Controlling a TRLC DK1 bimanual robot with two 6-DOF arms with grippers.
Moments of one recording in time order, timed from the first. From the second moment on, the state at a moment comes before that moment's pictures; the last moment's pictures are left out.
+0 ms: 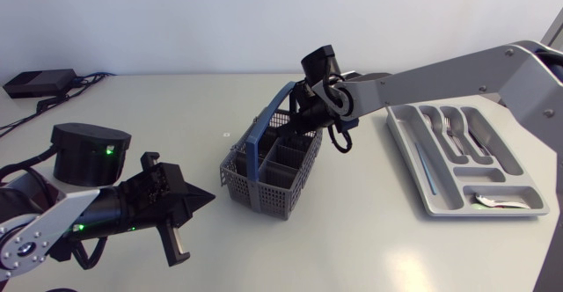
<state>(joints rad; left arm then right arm) -0.46 1.07 0.48 -0.15 0.27 0.65 0.49 2.05 1.38 -0.15 0.06 -0.03</state>
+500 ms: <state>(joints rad) -0.46 1.06 0.48 -0.16 0.27 0.65 0.47 1.84 1.14 -0.07 0.04 -0.03</state>
